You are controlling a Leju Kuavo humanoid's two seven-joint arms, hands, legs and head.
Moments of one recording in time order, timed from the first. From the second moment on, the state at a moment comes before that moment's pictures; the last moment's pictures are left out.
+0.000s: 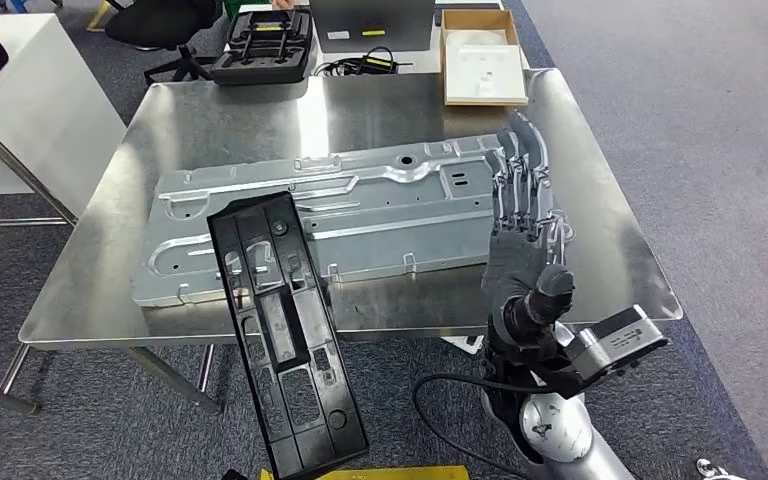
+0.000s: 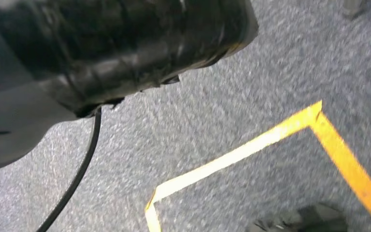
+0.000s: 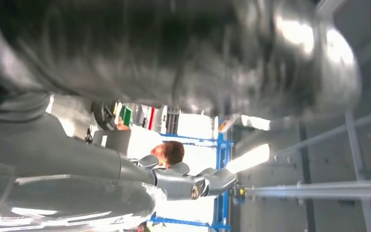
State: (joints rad) left arm -0.12 0.06 -1.12 -0.22 0.60 0.49 -0.09; right arm -0.33 -0.10 0.54 -1.89 -0.08 -0.38 -0.22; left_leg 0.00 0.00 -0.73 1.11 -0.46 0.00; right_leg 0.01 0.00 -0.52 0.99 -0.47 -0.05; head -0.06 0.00
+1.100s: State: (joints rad) left arm -0.13 0.06 -1.11 -0.22 0.59 0.49 -0.09; right arm -0.31 -0.10 0.54 -1.88 -0.13 -0.38 -0.22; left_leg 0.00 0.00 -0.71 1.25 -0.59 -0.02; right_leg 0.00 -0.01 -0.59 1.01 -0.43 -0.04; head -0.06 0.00
